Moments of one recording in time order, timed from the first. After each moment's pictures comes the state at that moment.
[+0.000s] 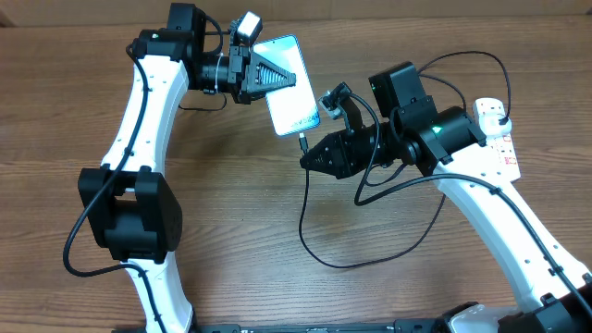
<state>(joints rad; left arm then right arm) -0.10 2.09 1.96 -1.20 1.53 -0.02 0.43 1.53 1.41 -0.90 -0.84 0.15</state>
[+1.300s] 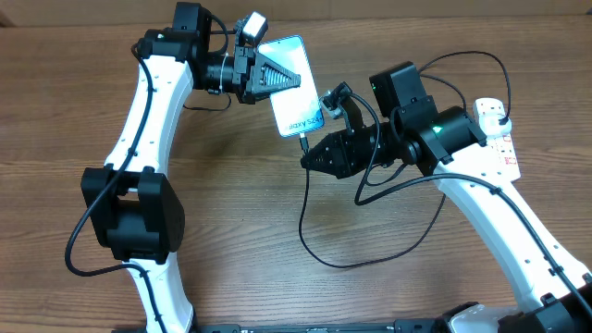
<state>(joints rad) -0.12 2.09 1.96 -1.18 1.53 -0.02 0.43 1.53 1.41 -0.90 -0.84 0.15</state>
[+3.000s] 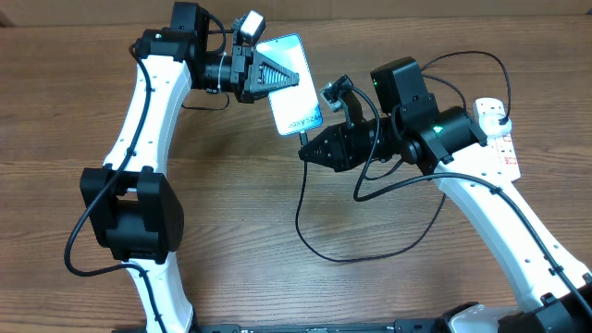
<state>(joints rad) -0.11 2.09 1.96 -1.18 1.54 -0.02 0.42 1.53 1.41 -0.82 -0.83 0.20</state>
